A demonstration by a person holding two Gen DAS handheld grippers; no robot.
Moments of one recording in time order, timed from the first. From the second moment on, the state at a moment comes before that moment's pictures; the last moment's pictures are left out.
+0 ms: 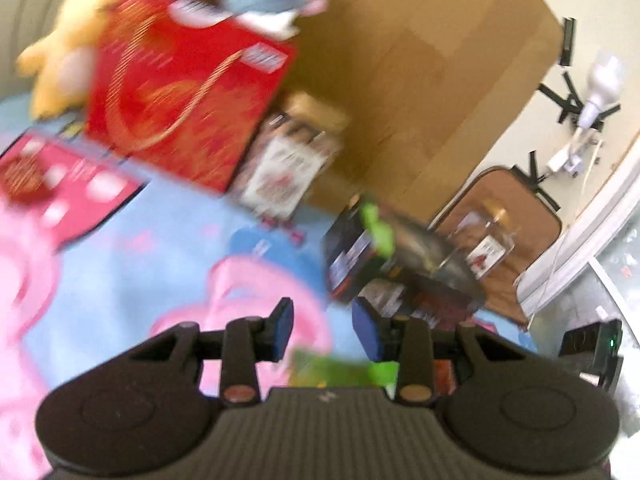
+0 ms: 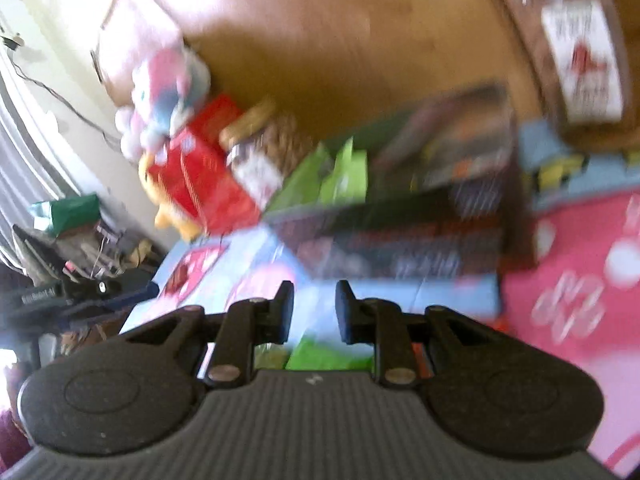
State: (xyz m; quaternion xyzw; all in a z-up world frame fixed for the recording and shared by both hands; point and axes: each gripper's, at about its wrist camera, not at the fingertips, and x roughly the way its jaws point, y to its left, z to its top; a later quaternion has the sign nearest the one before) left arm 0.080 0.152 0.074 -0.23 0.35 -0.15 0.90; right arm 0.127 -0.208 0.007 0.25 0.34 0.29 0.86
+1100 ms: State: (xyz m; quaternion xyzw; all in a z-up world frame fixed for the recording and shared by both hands) left arm 0.019 0.165 0.023 -0.37 0.37 -0.22 0.82; right arm -0.001 -0.056 0.016 -0.04 0.27 0.41 0.87
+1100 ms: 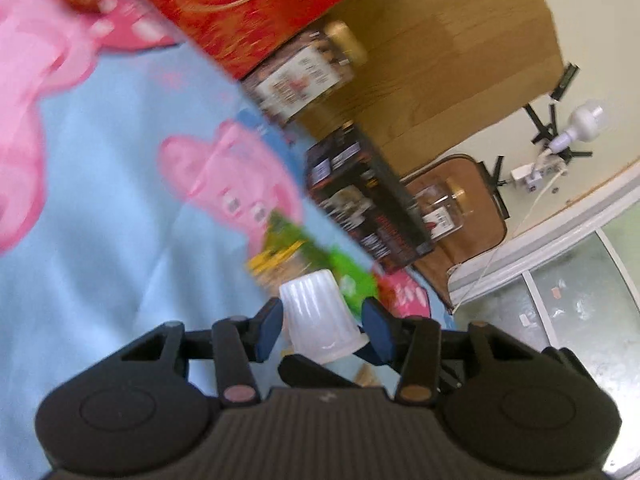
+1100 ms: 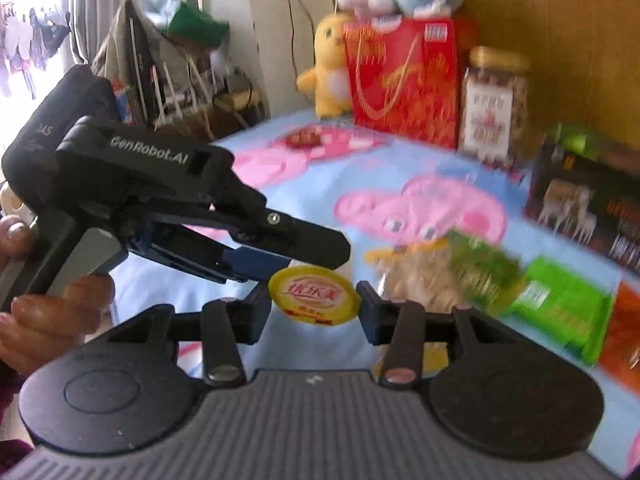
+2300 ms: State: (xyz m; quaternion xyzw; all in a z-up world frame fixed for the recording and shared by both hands) left arm 0.154 -0.020 0.044 -0.21 0.43 -0.28 0.83; right arm 0.076 -0.307 -0.028 0.27 0.30 0.20 0.89
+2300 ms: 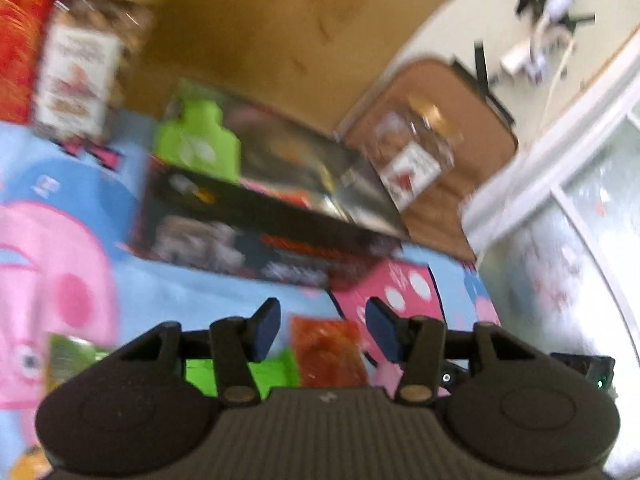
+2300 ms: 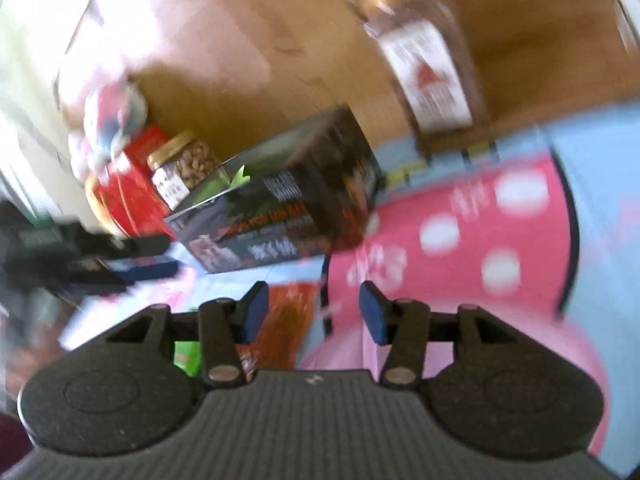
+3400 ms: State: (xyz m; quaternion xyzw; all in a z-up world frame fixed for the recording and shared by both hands) left arm 0.127 -0.050 -0.008 -0.28 0.49 -0.32 0.77; right arm 0.034 -0.336 -0.039 0.32 0.30 0.22 0.87
